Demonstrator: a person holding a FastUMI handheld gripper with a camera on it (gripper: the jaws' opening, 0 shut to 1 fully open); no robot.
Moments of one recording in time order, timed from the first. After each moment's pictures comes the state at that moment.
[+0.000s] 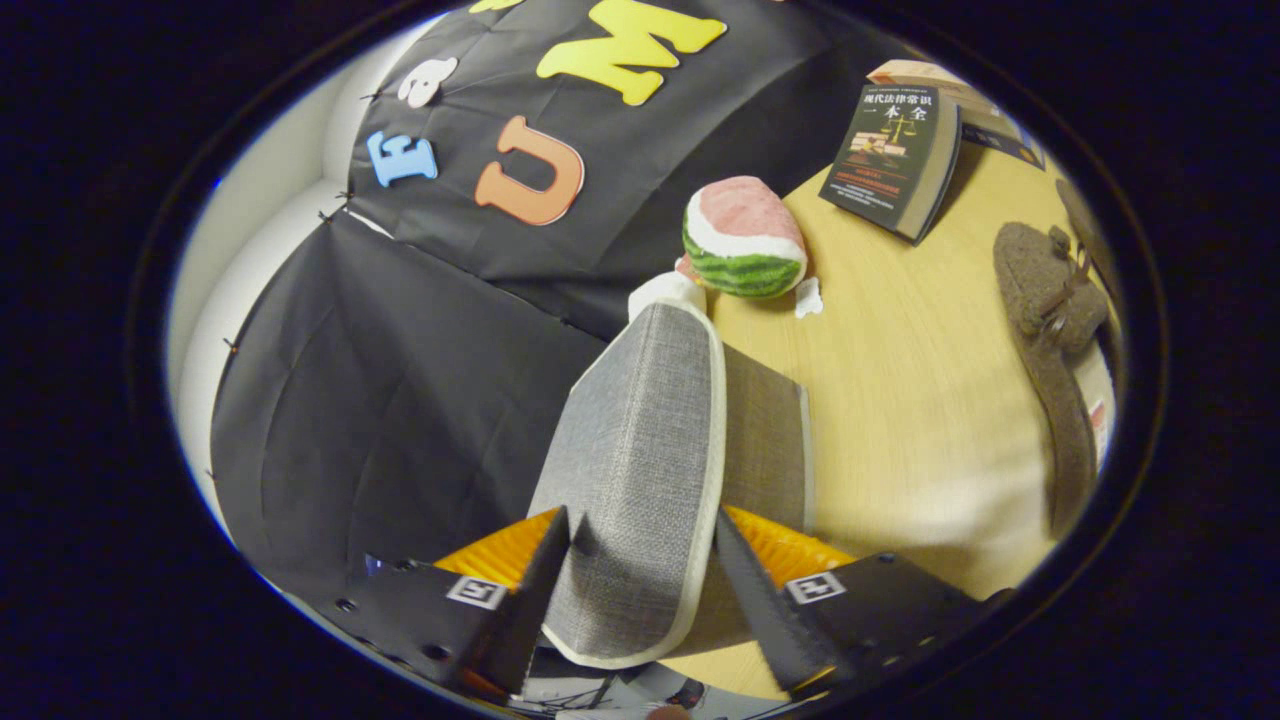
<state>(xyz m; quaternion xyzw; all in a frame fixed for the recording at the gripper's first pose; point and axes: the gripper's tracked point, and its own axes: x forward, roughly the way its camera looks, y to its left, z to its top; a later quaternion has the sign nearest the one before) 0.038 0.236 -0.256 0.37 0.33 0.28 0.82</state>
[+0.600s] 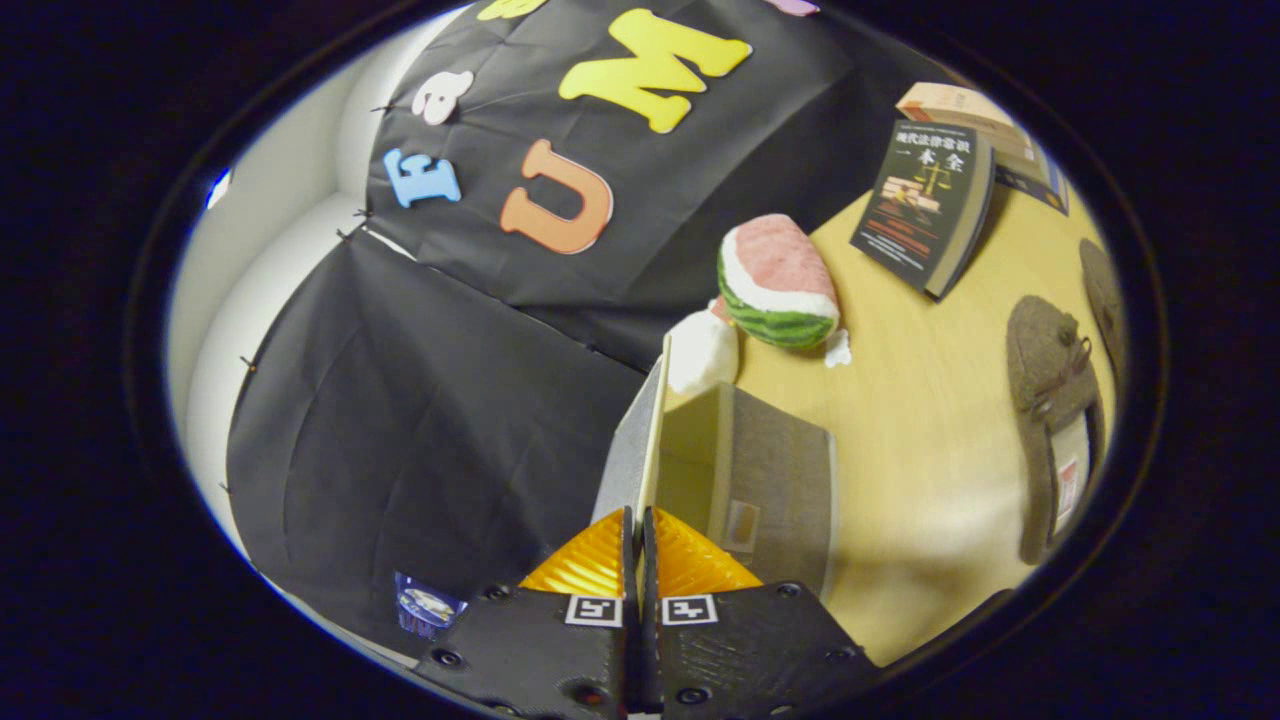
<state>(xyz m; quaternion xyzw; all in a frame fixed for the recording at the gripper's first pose) 0.036 0.235 -0.156 0.38 0.30 0.30 0.82</state>
